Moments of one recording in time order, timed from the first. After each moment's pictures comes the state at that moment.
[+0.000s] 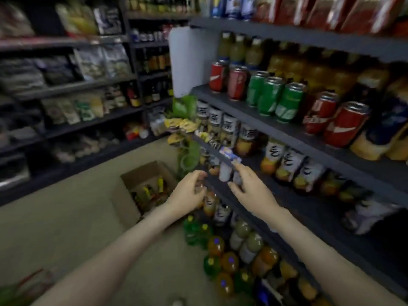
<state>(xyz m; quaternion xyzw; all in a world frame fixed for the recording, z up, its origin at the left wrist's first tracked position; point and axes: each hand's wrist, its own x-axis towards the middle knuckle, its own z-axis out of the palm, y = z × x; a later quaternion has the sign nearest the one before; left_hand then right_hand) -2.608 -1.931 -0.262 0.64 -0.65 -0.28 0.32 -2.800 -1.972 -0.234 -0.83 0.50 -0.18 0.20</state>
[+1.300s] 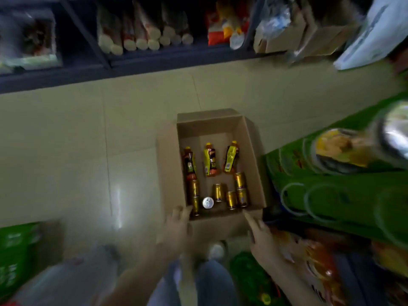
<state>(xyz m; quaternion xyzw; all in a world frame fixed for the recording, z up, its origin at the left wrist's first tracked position) -2.164 -2.206 -0.706 0.83 -0.37 -0.41 0.01 -2.363 -2.347 -0.711 -0.79 0.46 0.24 0.33</state>
